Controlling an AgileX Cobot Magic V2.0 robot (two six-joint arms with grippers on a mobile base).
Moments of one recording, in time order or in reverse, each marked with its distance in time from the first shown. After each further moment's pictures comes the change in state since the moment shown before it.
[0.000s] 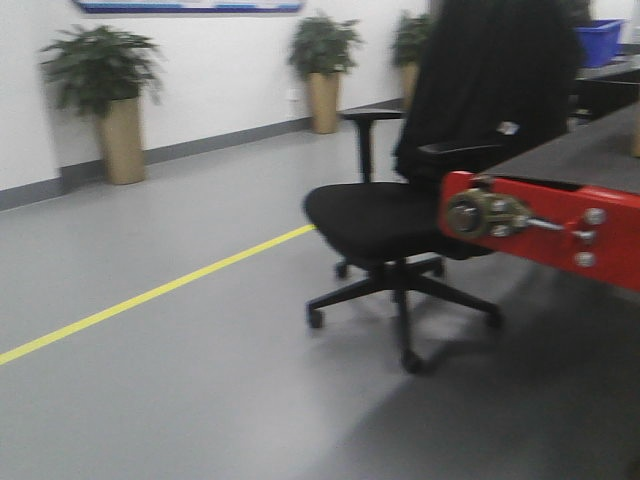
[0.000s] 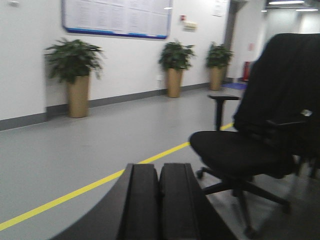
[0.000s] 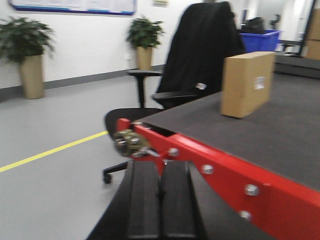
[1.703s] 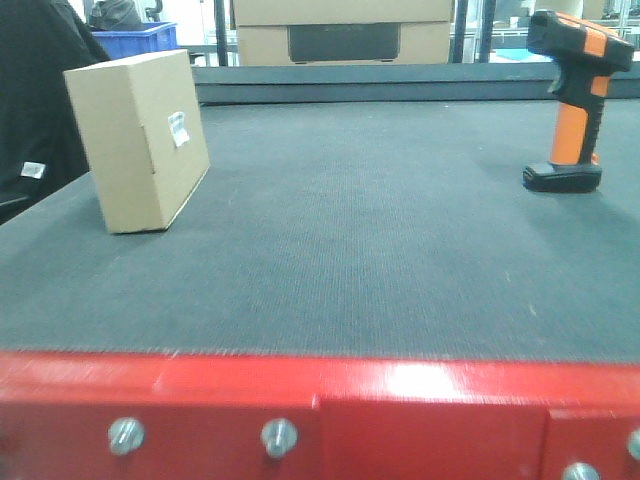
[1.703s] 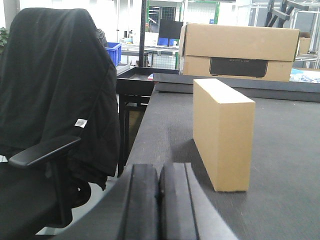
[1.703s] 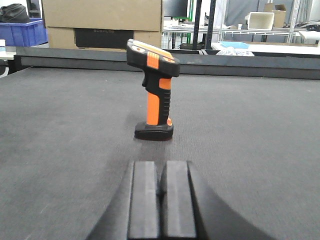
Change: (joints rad) left arm 0.000 0.000 0.000 0.000 0.000 0.000; right arm 0.000 0.000 0.000 0.000 0.000 0.000
